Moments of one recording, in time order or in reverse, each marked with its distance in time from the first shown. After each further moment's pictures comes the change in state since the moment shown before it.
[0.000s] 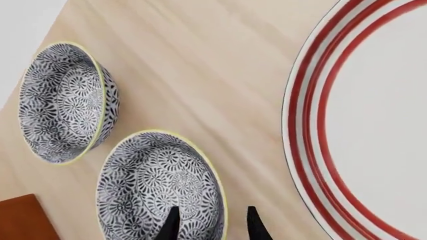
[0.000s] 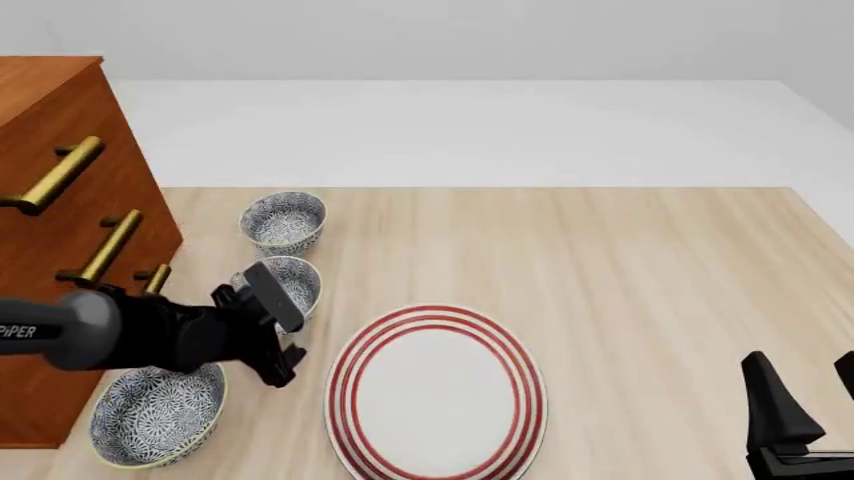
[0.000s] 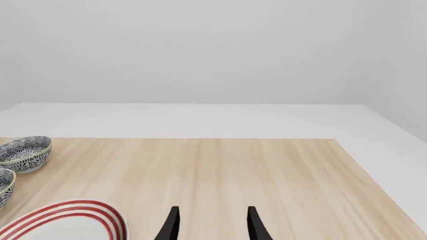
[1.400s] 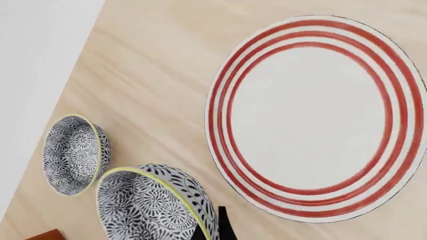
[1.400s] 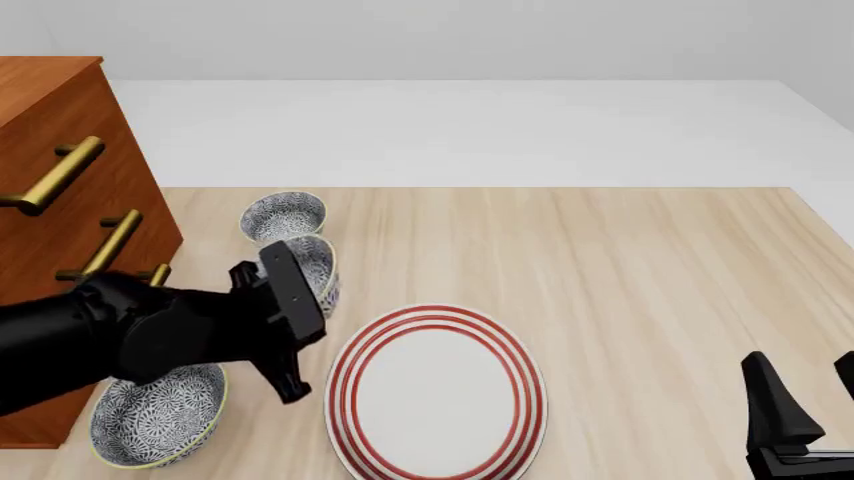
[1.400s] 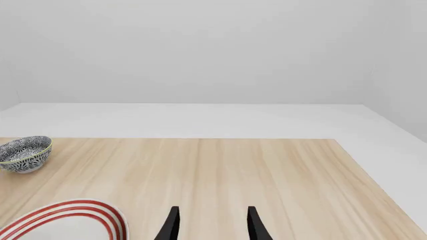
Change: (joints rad) left arm -0.257 -0.381 -0.045 0.378 -0.020; right arm 0.000 0.000 0.000 0.000 0.000
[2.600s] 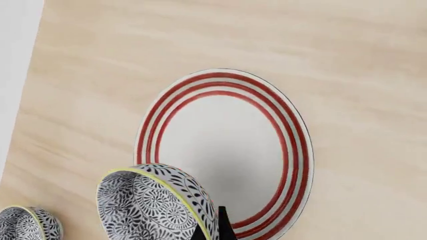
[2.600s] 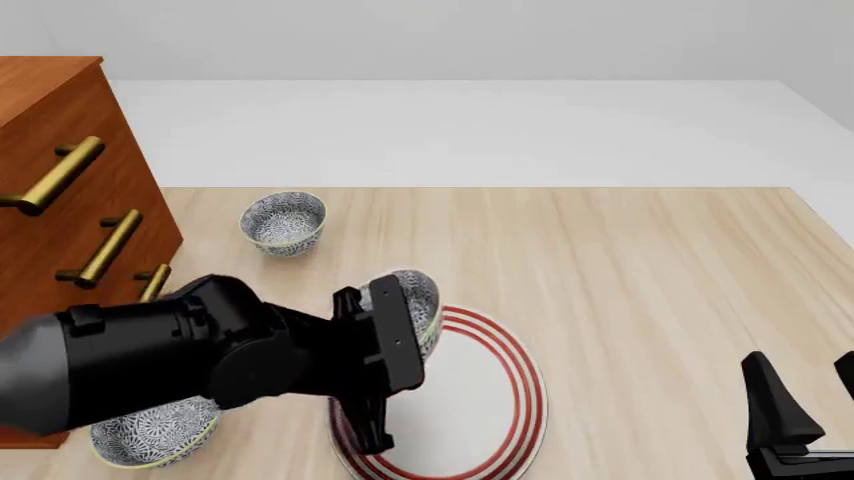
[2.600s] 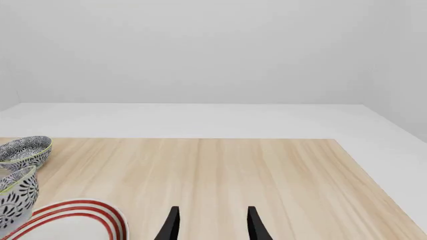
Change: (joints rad) left arm -0.328 0.111 -0.147 0.100 -0.086; right arm 0.000 0.000 0.000 0.000 0.000
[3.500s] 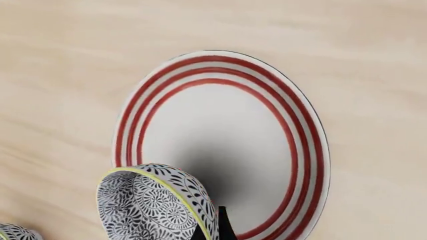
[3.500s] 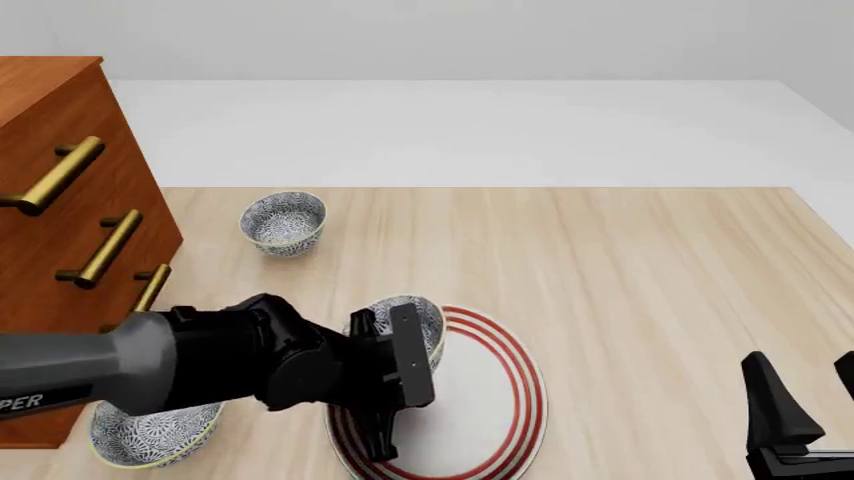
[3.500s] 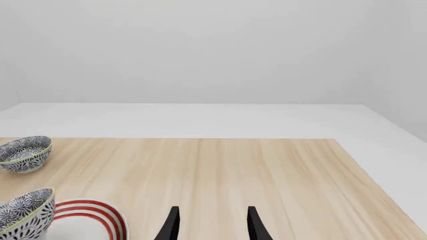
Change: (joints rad) left arm 0.025 0.164 0.013 -0.077 0.071; right arm 0.000 0.000 0.000 0.000 0.000
